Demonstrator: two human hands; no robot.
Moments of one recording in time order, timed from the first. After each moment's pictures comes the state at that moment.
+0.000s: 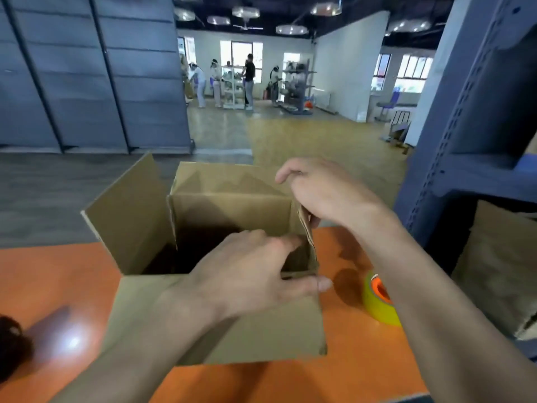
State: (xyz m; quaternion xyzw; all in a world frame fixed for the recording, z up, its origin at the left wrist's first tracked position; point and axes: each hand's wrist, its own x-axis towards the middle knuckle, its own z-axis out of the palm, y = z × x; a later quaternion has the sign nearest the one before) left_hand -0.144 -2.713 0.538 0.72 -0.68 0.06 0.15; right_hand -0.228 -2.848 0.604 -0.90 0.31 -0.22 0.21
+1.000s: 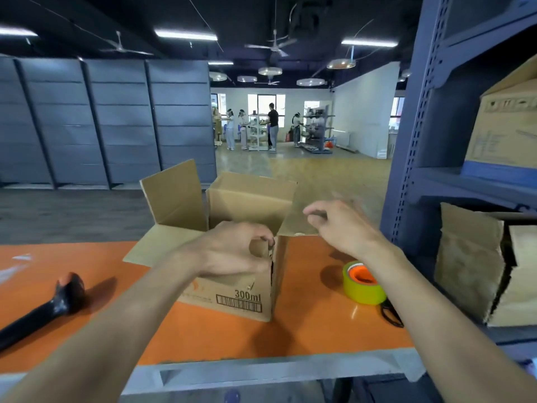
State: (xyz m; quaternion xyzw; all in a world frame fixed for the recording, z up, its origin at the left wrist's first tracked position) left_hand -0.196 -2.661 0.550 0.79 -0.58 -0.09 0.17; right_hand -0.346 -2.841 0.550 -0.92 0.29 -0.23 0.14
